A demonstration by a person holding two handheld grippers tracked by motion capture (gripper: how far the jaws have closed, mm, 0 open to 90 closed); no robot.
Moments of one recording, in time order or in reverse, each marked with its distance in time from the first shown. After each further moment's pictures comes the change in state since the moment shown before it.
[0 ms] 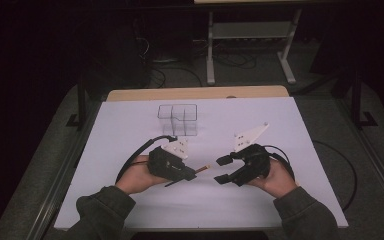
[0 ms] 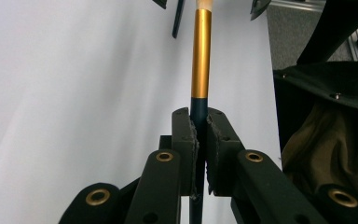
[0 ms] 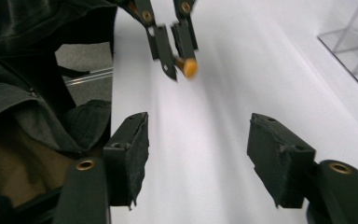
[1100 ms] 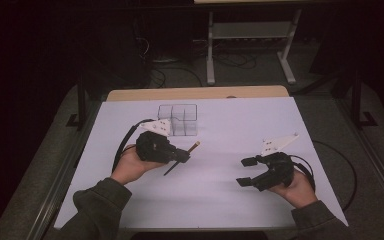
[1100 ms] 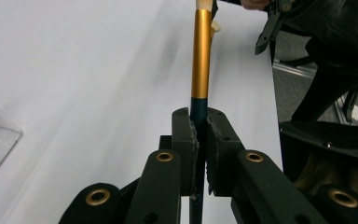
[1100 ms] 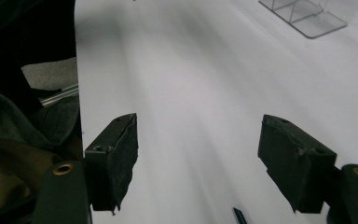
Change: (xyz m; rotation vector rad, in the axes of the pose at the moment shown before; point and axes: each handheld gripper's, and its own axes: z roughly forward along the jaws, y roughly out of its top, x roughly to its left) left arm 0.032 -0.013 -0.034 -0.206 0.005 -0.133; right arm -0.006 -0.060 -0.030 -0.058 -0.119 0.138
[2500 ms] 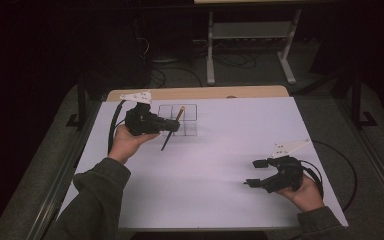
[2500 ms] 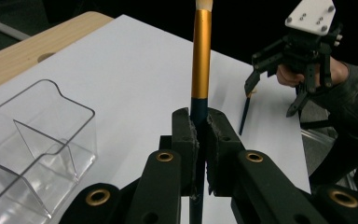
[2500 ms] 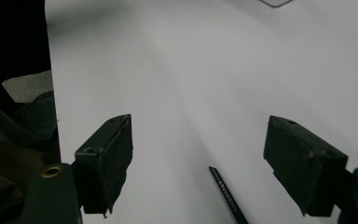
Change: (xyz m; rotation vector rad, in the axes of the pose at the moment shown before) left arm 0.062 0.007 -0.033 -0.199 0.063 -0.147; right arm -0.014 -0.032 -0.008 -0.014 -0.058 0.088
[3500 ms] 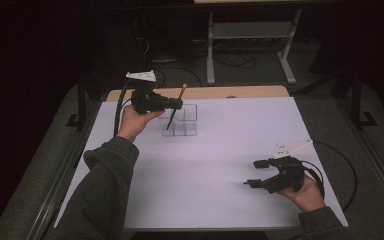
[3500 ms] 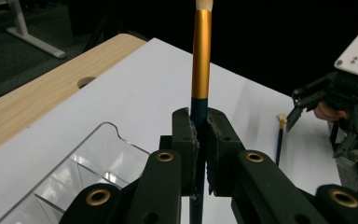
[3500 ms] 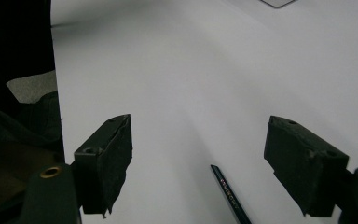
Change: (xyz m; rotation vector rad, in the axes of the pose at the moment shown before) left arm 0.048 0.035 0.011 -0.044 0.055 -0.032; right arm 0.000 -0.001 -0.003 -0.008 0.012 -0.002
